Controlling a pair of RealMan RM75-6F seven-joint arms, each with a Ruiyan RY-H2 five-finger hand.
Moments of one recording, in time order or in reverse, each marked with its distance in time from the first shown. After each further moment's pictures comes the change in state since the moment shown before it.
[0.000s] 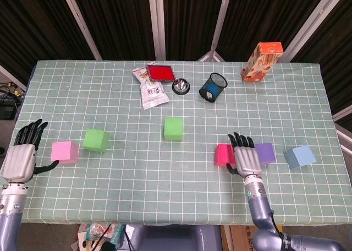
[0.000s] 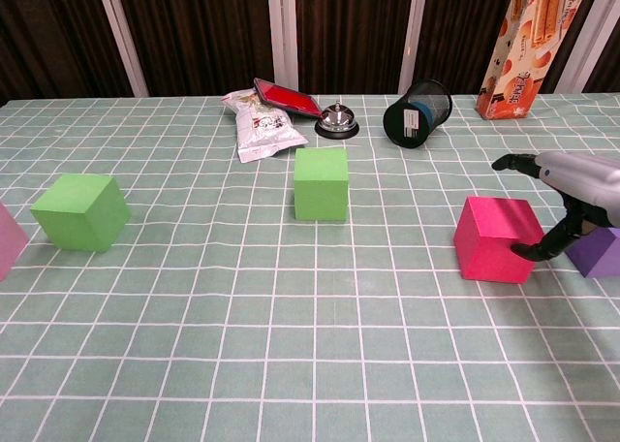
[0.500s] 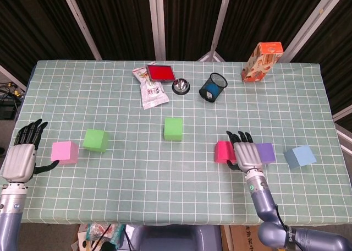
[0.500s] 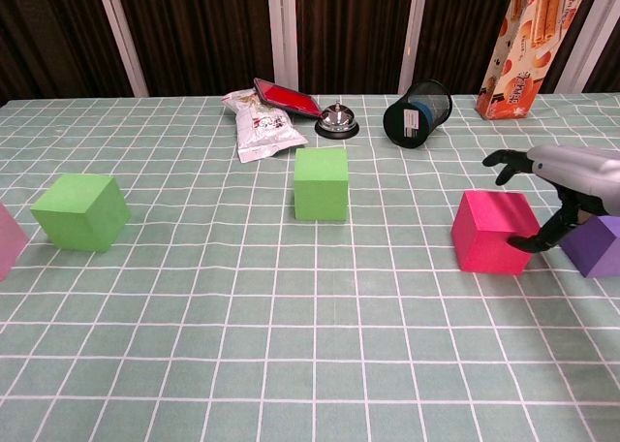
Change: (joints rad) left arm 0.008 0.001 -0.015 -0.003 0.000 -0.016 -0.002; right arm 0.040 0.056 -0.005 0.065 -0.026 -0.129 0.079
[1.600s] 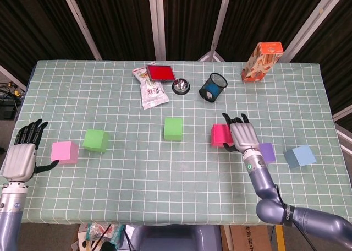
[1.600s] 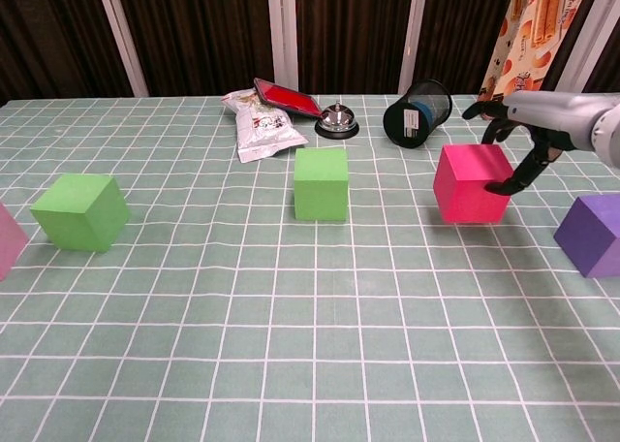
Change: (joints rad) left arm 0.003 -0.004 -0.016 0.005 -0.008 -0.024 0.024; right arm 0.153 0.051 0.083 0.107 0.092 -0.151 0.028
